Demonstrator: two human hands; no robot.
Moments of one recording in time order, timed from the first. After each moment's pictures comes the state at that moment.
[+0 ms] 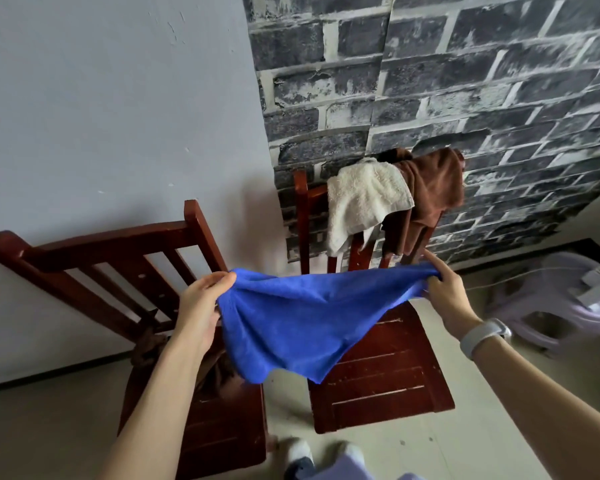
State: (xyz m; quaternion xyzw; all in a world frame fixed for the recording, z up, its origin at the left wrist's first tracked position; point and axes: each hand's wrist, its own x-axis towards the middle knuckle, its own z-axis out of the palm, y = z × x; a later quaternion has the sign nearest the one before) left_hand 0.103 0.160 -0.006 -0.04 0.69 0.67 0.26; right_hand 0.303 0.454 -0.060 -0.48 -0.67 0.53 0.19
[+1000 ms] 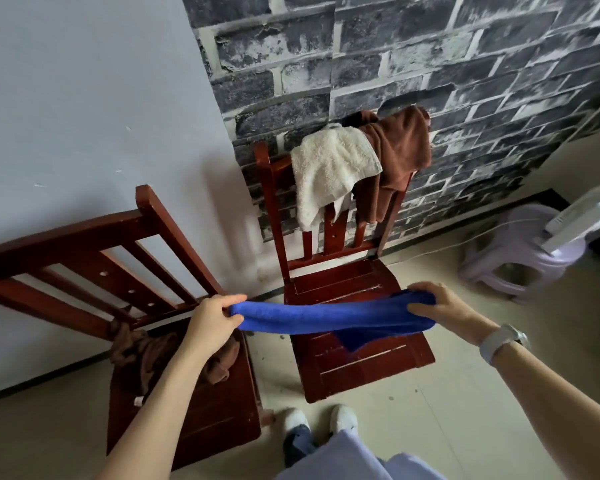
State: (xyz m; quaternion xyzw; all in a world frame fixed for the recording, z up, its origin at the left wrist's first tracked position) left_hand 0.123 0.163 -0.073 0.23 0.88 0.31 0.26; right_hand 0.385 0.442 -0.075 -0.43 -0.78 0.45 -0.07
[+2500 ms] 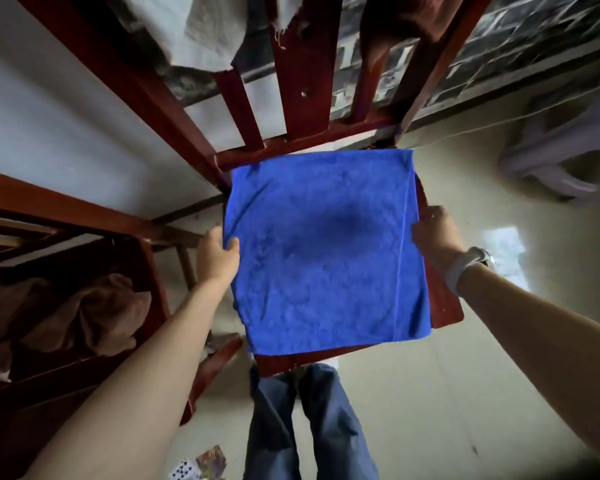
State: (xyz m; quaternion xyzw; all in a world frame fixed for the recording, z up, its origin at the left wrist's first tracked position) left_hand 0.128 0.309 -0.418 0.03 0.90 0.33 0.30; right_hand 0.336 0.551 -0.402 -0.64 -0.66 0.40 -0.07
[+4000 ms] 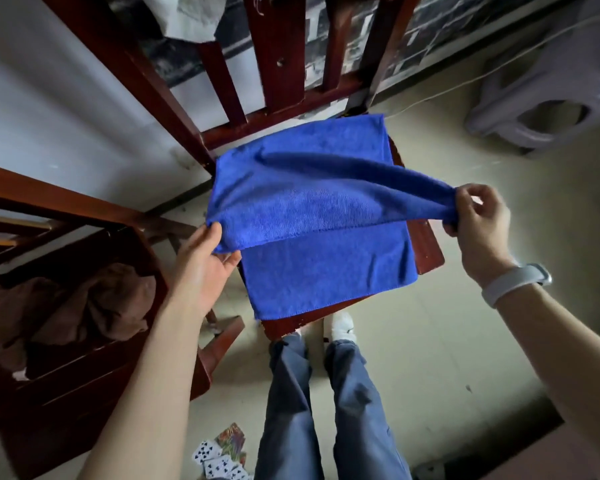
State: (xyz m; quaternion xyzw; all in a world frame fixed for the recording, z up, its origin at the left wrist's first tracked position) left_hand 0.152 0.269 -0.335 -0.13 0.58 0.65 0.48; right_hand 0.404 0.495 -0.313 -0.65 -0.53 0.48 0.26
